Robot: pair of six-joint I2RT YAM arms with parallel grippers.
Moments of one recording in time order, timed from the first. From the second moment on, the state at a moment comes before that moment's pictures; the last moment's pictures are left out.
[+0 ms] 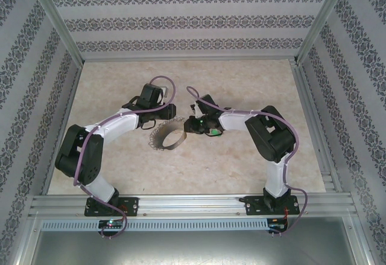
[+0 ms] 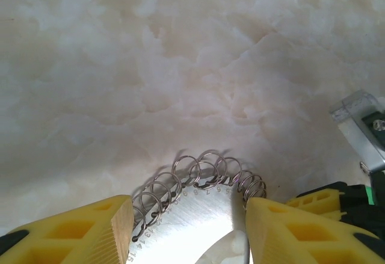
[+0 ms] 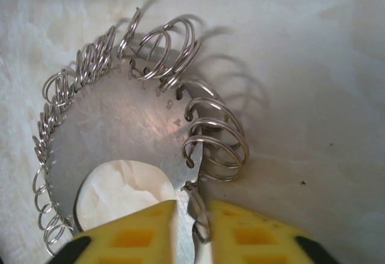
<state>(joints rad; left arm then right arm) -0.39 1.62 1.02 -0.24 0.12 -0.35 0.60 1.97 1.10 -0.11 -0.46 0.64</state>
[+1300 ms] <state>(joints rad) -0.38 1.34 1.03 -0.22 0.44 -0.35 0.39 1.44 1.07 -0.11 -0.91 0.16</state>
